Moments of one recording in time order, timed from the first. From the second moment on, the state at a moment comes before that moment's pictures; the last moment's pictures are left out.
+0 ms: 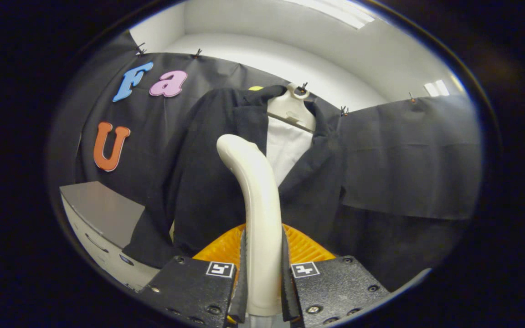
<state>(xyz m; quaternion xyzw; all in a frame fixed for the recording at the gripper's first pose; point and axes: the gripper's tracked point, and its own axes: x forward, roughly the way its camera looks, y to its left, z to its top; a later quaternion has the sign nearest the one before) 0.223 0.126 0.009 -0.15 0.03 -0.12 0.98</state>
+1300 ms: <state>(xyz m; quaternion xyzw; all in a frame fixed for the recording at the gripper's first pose) 0.162 0.113 -0.204 -0.16 0.14 -0.15 0.97</state>
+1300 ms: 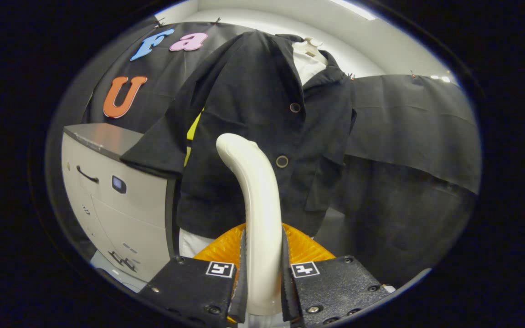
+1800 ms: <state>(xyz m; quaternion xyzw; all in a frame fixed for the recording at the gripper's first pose) 0.118 0.109 -0.288 -0.18 0.22 -0.14 0.95</state>
